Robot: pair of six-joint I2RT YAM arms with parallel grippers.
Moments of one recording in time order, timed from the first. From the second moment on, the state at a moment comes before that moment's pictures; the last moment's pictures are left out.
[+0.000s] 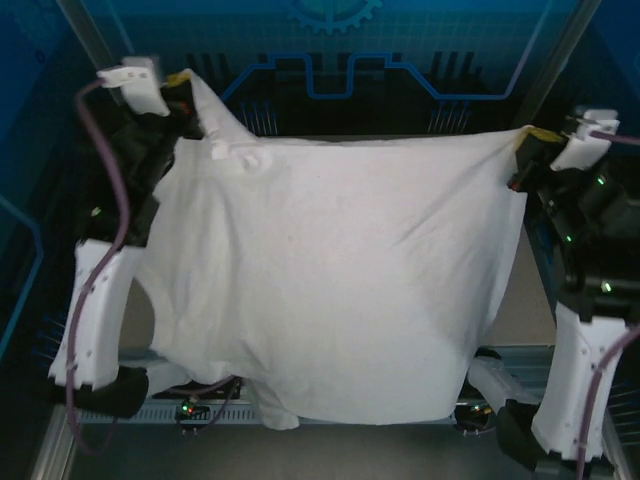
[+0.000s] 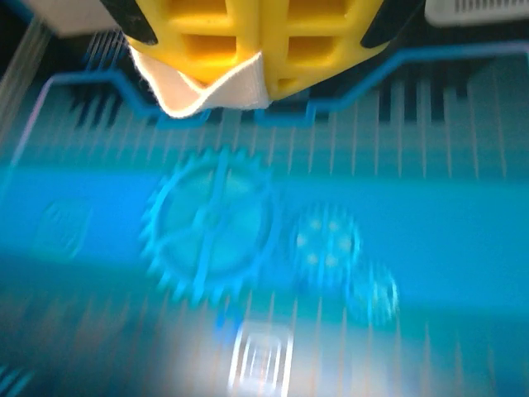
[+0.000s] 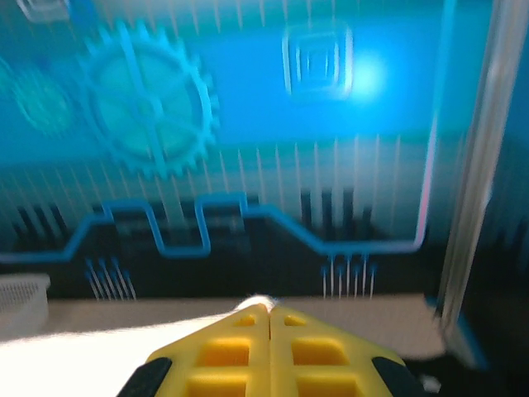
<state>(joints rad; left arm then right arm) -0.14 1.25 1.64 -0.31 0.01 -0.14 -0.13 1.00 1.65 -0.75 -0.20 0.10</state>
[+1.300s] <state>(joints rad) -0.19 1.37 0.83 -0.14 0.13 -0.58 0.17 1.76 1.12 -0.63 -0.30 0.28</state>
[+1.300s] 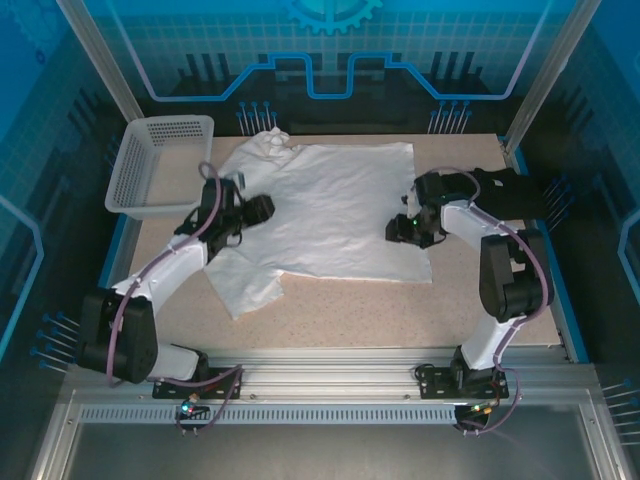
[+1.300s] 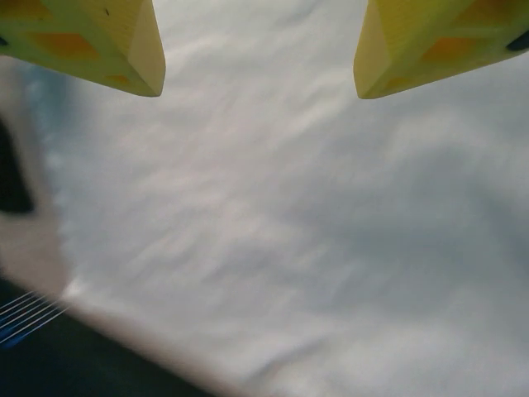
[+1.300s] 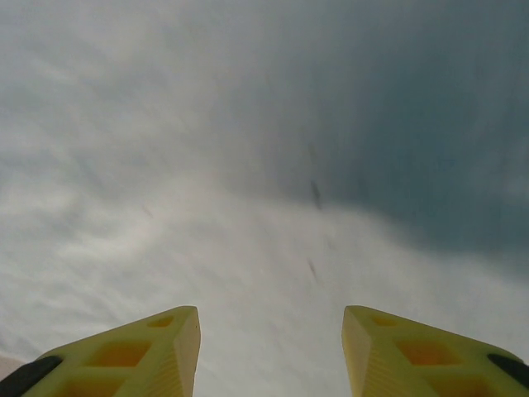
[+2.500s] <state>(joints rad) -0.49 0.92 0.54 -0.61 0.19 -0.76 -0.19 1.19 0.73 -0.75 -0.24 0.36</state>
